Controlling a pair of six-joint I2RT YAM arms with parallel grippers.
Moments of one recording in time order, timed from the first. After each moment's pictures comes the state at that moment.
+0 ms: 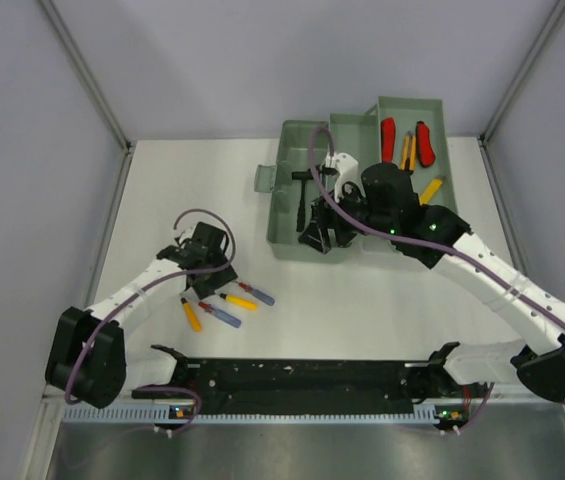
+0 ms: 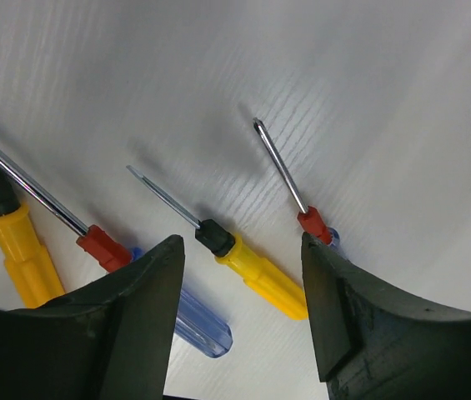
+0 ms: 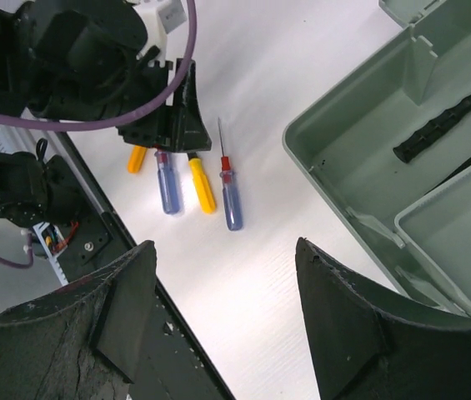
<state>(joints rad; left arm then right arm) -0.39 1.22 0.72 -0.62 -0.17 -0.91 0.78 1.25 1.33 -0.57 -0.25 0.22</state>
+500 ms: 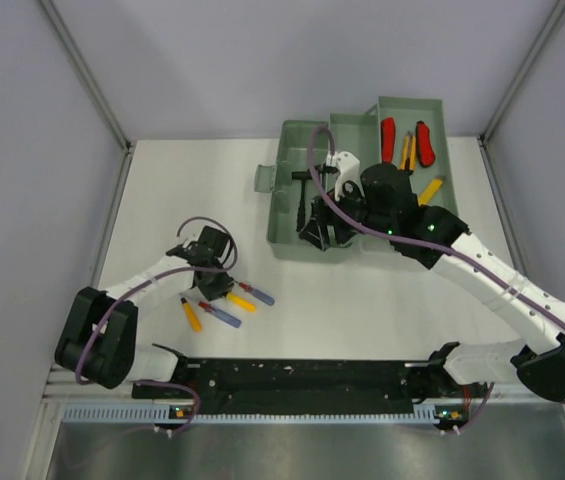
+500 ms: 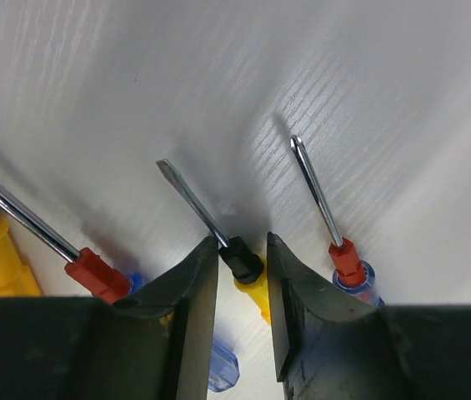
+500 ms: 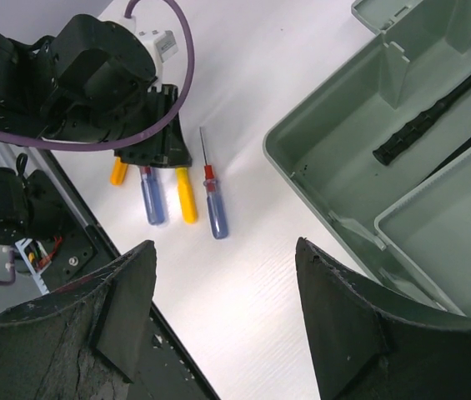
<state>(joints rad) -0.39 1.36 0.68 -0.56 -0.16 -0.97 0.78 1.25 1.32 -0.54 -0.19 0.22</state>
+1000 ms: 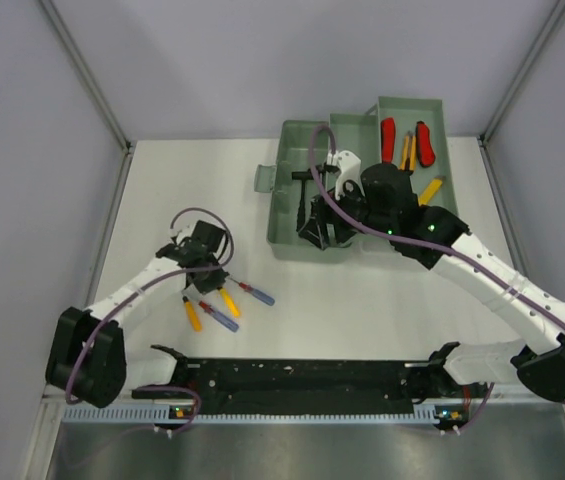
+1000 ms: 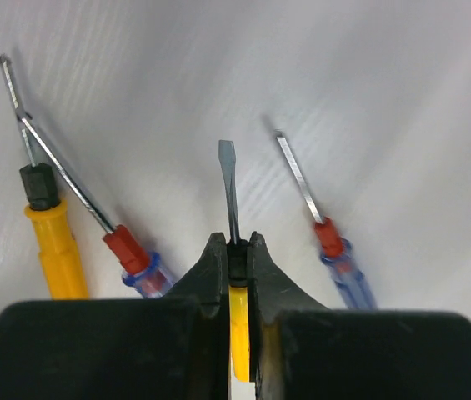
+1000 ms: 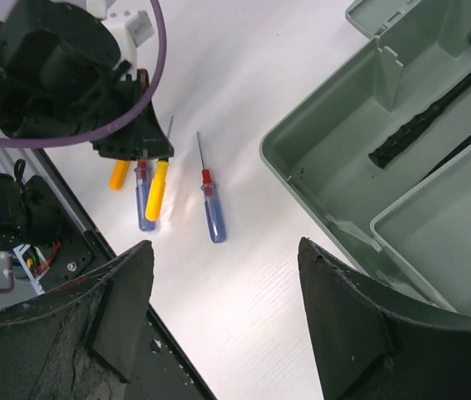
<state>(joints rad) -0.39 1.28 0.71 -0.63 -0.23 -0.94 0.78 1.25 1.32 -0.53 -0.17 0.22</state>
